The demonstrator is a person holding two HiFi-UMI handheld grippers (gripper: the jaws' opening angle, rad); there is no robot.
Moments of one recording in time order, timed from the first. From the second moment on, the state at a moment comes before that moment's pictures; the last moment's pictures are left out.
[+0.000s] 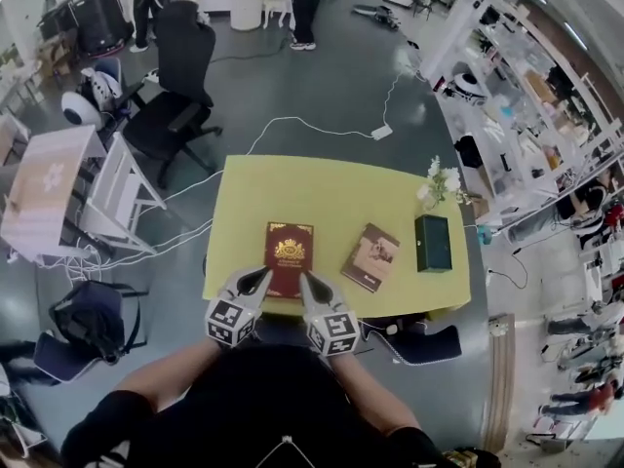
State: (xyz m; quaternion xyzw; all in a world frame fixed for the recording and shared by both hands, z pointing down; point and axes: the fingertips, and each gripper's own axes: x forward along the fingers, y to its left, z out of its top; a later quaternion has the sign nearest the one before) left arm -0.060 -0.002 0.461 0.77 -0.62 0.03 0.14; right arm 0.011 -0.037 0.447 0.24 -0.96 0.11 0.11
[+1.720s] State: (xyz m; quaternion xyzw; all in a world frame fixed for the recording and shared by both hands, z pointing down) left arm 0.135 -0.210 0.580 0.82 -0.51 0.09 0.23; right arm 0.277 -0.253 0.594 0.45 -0.84 0.27 0.13
